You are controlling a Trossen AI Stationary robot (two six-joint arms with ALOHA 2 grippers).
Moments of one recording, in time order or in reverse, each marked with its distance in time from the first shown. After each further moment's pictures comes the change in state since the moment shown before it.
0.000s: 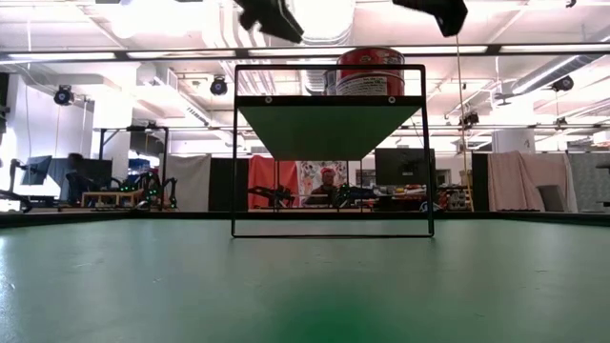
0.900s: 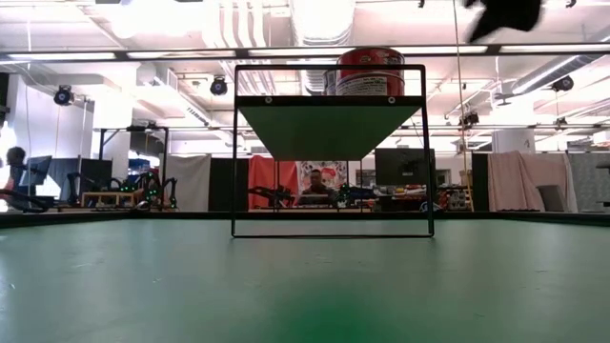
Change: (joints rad) left arm -0.613 -0.127 -0.249 -0.082 -0.219 -0.573; right arm 0.280 0.245 0.378 -0.943 0.198 0.480
